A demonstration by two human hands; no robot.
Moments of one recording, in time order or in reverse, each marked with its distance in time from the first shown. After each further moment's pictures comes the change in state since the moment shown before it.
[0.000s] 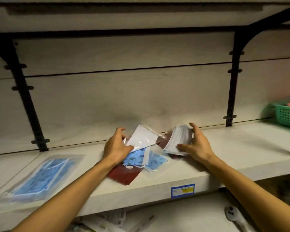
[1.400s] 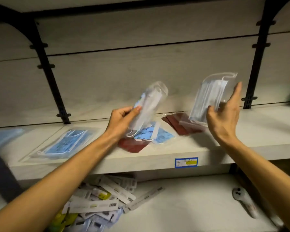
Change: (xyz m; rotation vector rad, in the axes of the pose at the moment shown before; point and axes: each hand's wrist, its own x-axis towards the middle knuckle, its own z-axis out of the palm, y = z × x) left_hand -0.061 0.047 -0.042 -0.619 0.028 0.030; right_hand -0.029 -0.028 -0.039 0.192 0.416 -0.232
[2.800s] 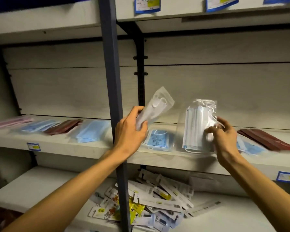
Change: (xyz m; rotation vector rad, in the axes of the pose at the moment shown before) left_hand -0.105 0.014 -0.285 0.650 0.336 0.440; right_hand -0.148 -0.180 0.179 0.629 -0.273 0.485
